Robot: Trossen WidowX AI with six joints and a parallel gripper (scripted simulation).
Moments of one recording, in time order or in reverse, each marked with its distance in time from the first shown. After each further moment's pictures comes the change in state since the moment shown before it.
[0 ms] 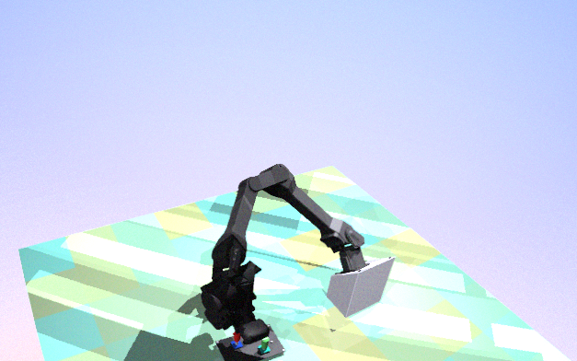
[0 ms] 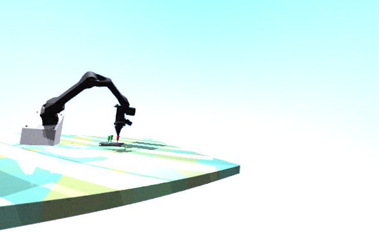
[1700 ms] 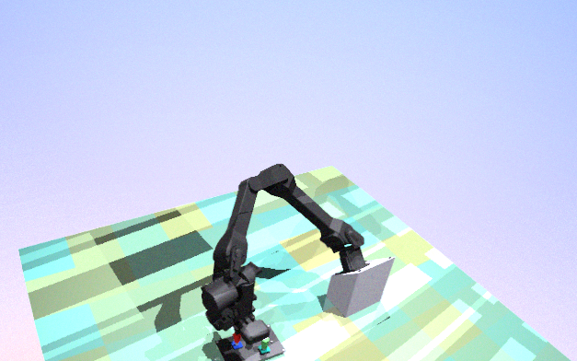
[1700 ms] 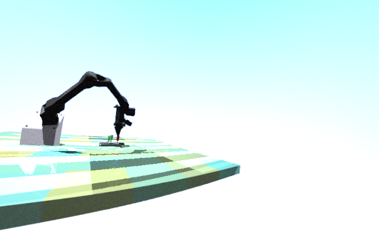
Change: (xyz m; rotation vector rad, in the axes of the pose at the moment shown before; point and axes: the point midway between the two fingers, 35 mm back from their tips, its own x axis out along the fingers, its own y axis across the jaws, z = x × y) arm 0.004 0.000 0.000 -0.010 -0.009 0.001
